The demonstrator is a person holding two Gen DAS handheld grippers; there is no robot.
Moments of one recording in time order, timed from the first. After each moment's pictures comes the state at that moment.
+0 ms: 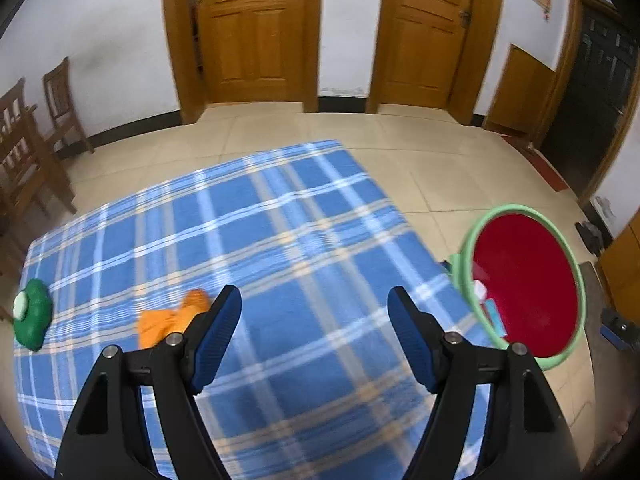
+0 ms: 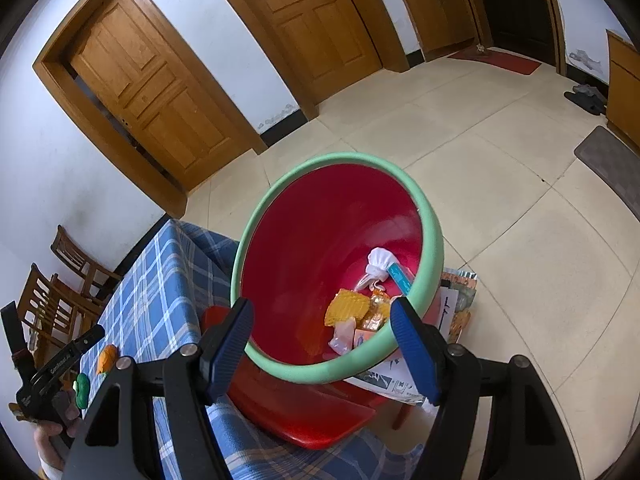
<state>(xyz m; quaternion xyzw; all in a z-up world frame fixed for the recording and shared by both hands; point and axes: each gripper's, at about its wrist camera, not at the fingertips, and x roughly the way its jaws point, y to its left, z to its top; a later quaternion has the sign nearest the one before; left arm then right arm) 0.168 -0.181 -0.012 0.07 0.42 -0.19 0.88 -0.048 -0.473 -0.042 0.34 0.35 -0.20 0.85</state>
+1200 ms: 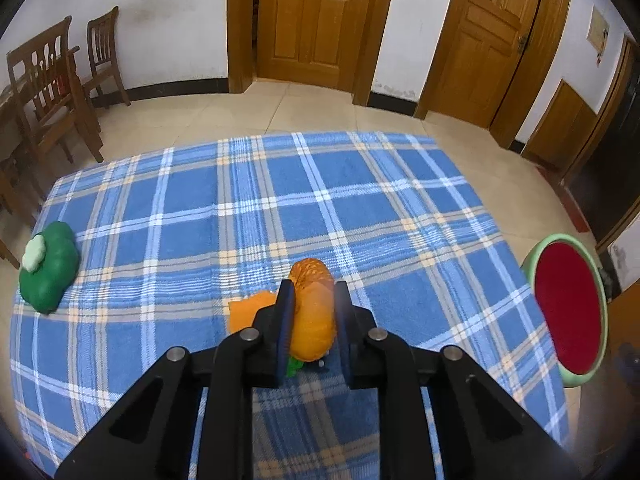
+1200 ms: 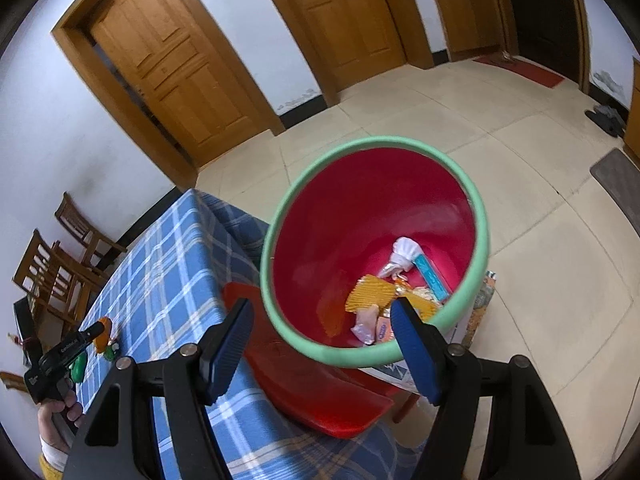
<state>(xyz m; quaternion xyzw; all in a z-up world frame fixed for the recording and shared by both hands) 0.196 -0.094 -0.035 0.00 0.45 -0.13 0.89 -0.023 -0.435 -0.033 0.30 0.38 -0.16 0.86</state>
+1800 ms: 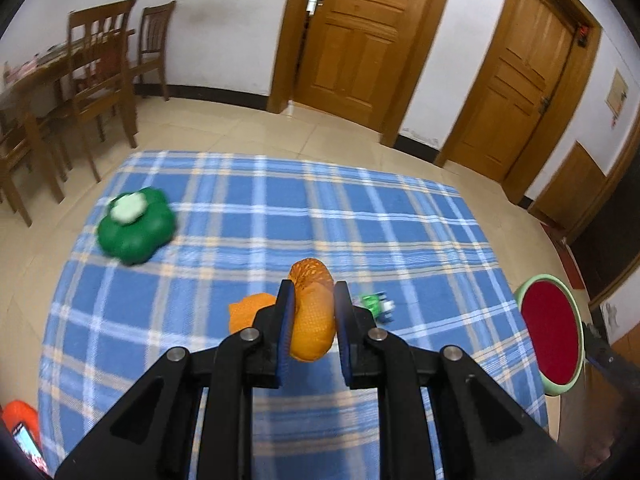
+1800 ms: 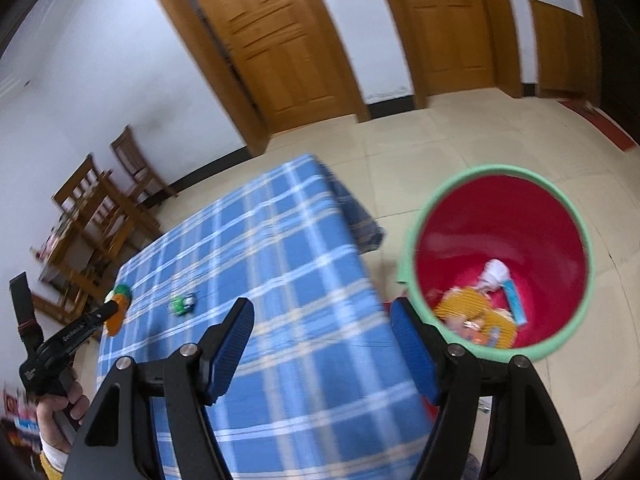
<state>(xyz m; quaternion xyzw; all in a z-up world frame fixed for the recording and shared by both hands) 0.142 0.001 -0.001 -0.08 0.41 -0.08 0.91 0.033 -0.322 0.007 0.21 0.39 -0.03 0.90</state>
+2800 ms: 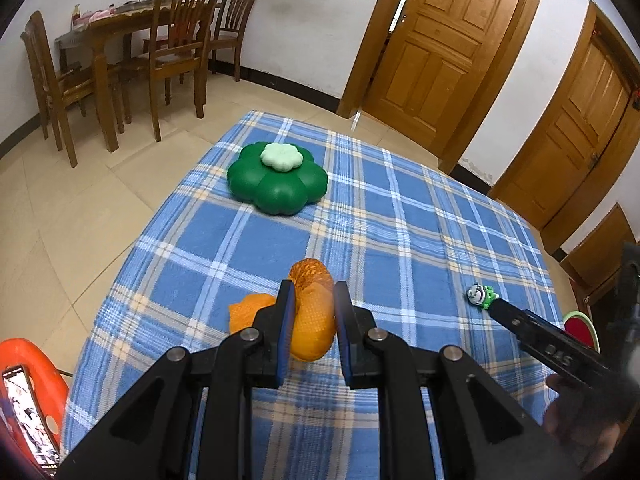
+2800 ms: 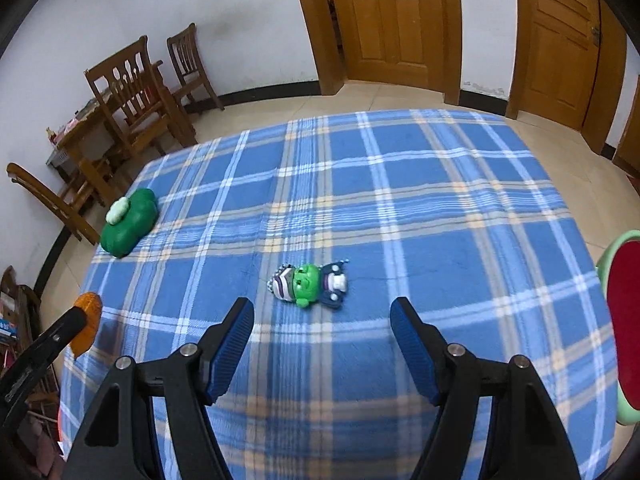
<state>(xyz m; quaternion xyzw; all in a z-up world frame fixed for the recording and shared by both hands) 0.108 0.107 -0.043 -0.15 0.40 0.02 0.90 0.158 -0.122 -0.058 0.07 0.46 0.06 0.88</state>
